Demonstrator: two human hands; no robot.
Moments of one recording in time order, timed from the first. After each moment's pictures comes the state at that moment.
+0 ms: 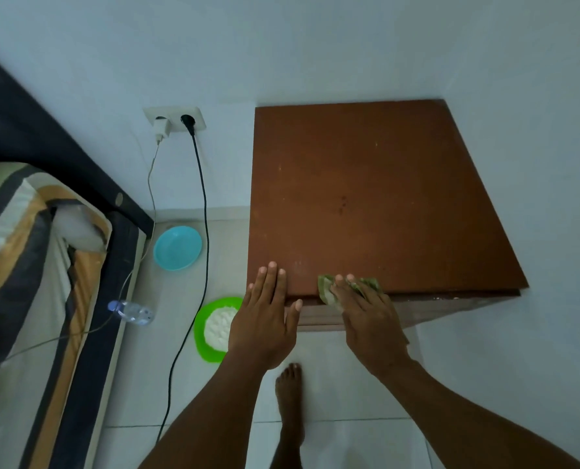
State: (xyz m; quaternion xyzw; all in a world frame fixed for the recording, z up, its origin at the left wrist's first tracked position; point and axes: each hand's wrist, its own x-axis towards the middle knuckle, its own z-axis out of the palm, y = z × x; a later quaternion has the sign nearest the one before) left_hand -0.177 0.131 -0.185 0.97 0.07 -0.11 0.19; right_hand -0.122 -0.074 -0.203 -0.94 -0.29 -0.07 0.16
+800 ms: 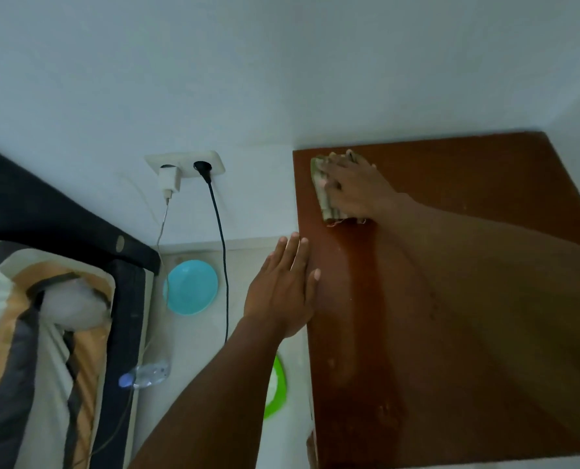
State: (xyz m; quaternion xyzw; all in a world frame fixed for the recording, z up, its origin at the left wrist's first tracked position) left_hand 0.066 0.285 -0.190 0.97 0.02 -0.11 0.20; right_hand 0.276 0.151 -0.162 -0.95 -0.26 0.14 0.11
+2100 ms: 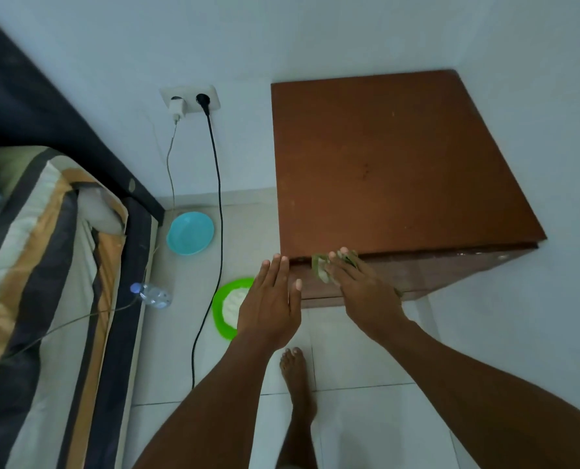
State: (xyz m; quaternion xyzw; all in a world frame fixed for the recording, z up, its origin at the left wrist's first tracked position) left_hand -0.229 0.174 -0.177 0.96 0.09 -0.09 0.25; right_hand -0.161 -0.016 -0.198 -0.94 -0.32 -0.03 0.13
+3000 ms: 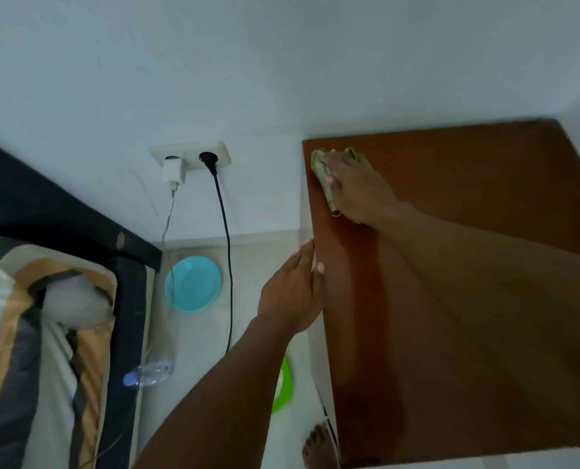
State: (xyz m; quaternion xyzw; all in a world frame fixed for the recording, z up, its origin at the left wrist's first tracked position) left_hand 0.058 0.290 -0.203 0.94 0.05 -0.10 0.32; right_hand 0.244 0.171 -0.165 -0.95 -0.26 0.08 0.15
